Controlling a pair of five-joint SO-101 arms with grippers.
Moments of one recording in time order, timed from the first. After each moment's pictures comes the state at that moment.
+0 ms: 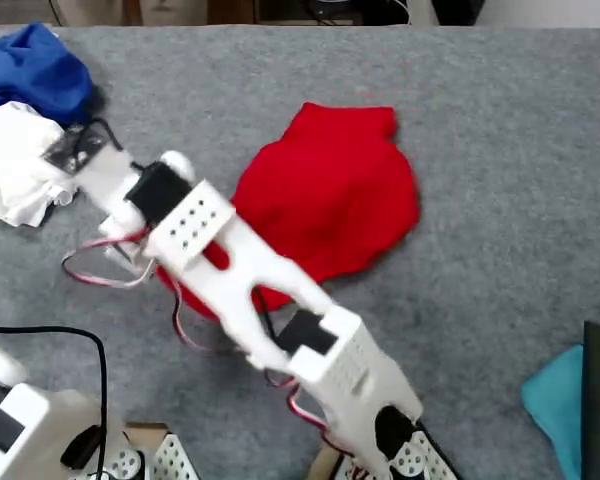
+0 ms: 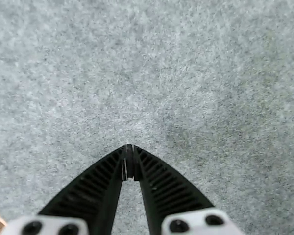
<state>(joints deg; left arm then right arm) -63.4 -3.8 18.1 74.0 -10.2 -57.2 34.2 -53.5 101.3 -5.8</state>
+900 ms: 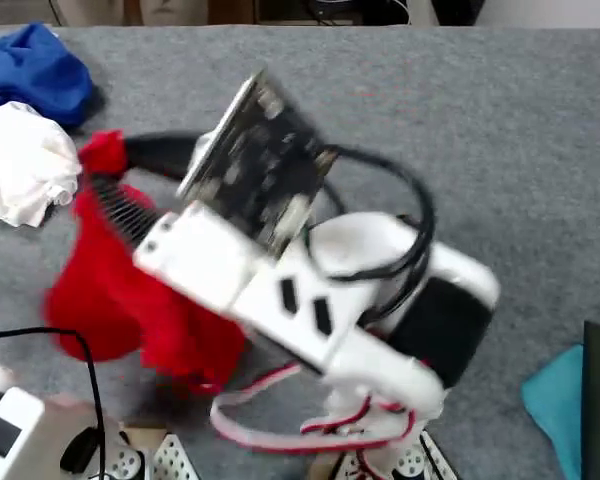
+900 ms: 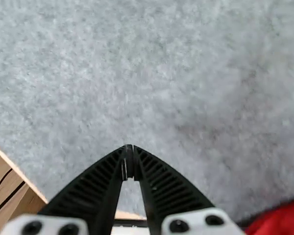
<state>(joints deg) -68.5 -3.8 8.5 89.2 -10.2 -55.7 8.9 -91.1 100.6 0.9</state>
